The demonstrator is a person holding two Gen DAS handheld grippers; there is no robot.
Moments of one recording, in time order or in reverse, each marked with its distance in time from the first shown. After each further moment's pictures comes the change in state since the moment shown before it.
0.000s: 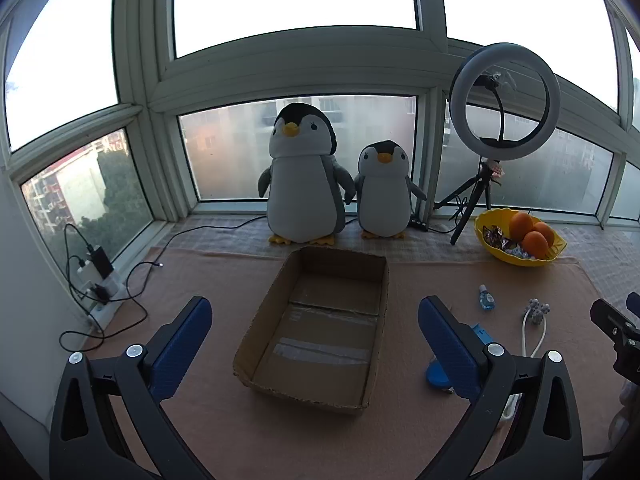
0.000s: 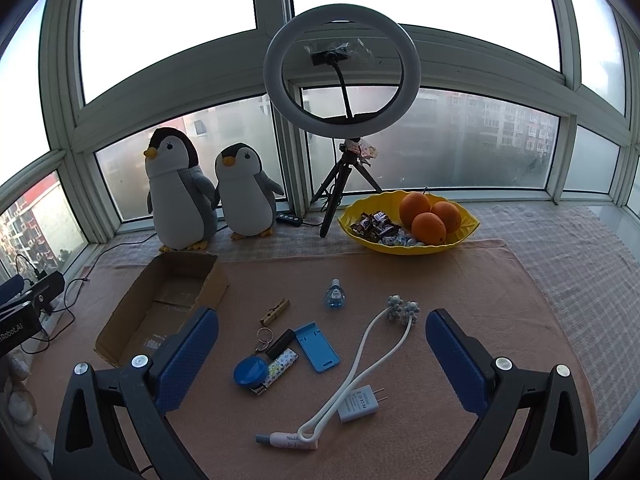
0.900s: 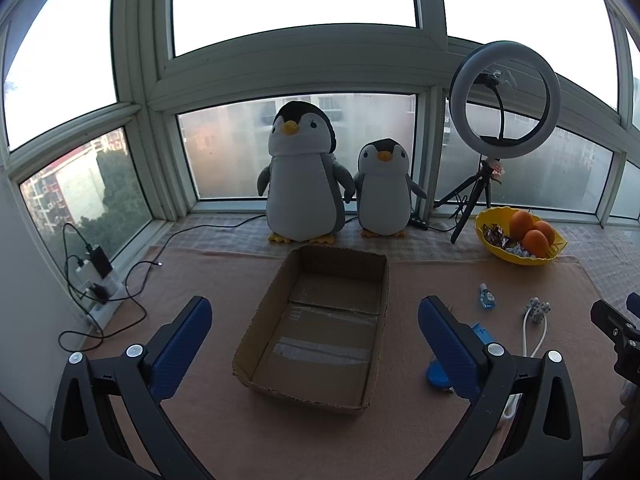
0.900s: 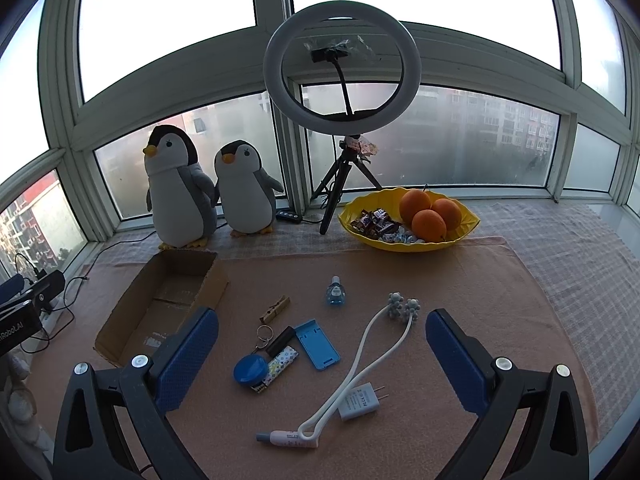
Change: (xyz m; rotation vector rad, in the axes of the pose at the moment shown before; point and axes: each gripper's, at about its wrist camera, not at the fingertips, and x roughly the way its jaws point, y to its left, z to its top) left arm 0.002 -0.004 0.001 0.004 0.002 0.001; right arm 0.003 0.000 -0.001 0.002 0.006 0.002
